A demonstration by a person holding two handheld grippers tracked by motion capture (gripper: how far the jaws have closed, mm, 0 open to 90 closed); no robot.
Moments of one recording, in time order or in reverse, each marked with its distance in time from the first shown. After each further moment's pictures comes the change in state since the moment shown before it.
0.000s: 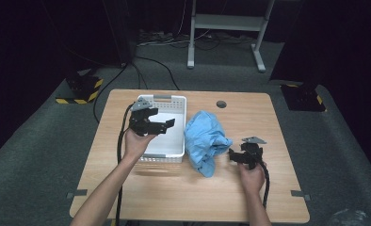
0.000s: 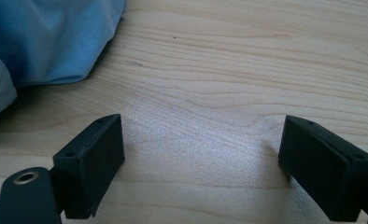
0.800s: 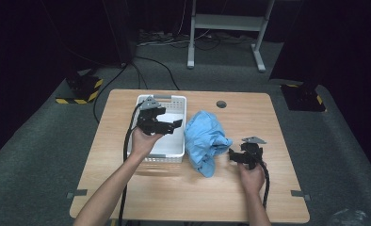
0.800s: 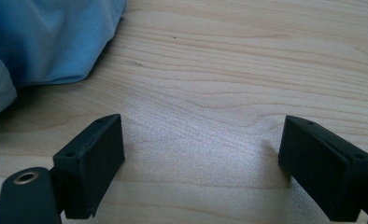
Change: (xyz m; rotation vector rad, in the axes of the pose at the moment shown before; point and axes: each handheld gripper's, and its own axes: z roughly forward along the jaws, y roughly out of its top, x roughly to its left) left arm -0.012 0.007 0.017 0.015 -0.036 0.034; right arm 0.000 0.000 0.000 0.000 0.001 0.001
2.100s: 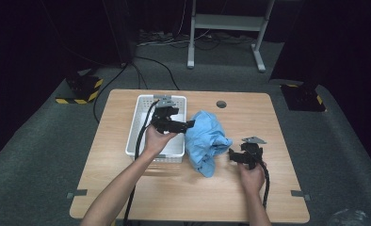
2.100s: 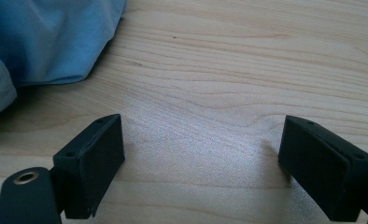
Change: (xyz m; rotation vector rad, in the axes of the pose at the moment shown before) left arm -0.015 0.007 0.039 0.038 -0.056 0.003; right arm 0.000 0.000 0.000 0.000 0.000 0.000
